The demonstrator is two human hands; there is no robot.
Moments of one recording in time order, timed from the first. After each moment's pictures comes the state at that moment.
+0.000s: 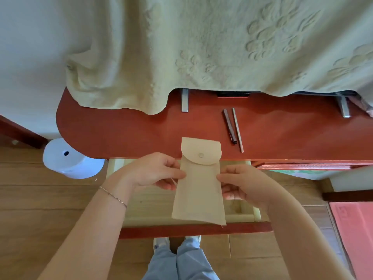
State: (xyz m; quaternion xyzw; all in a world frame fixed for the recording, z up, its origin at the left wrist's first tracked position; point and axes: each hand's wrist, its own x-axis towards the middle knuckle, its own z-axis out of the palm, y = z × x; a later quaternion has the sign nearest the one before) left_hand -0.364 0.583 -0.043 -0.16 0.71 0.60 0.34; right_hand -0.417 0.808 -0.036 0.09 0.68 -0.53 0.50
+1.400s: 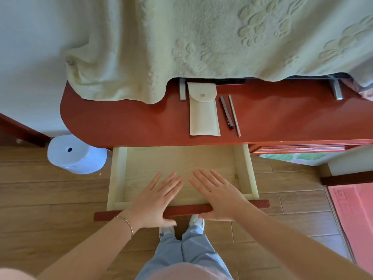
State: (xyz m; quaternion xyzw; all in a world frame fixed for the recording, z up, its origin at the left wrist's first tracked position) left_hand -0.257 0.593 -0.168 0.22 0.96 0.03 0.14; right_hand -0.344 0.823 -0.148 -0.48 0.85 0.05 0.18
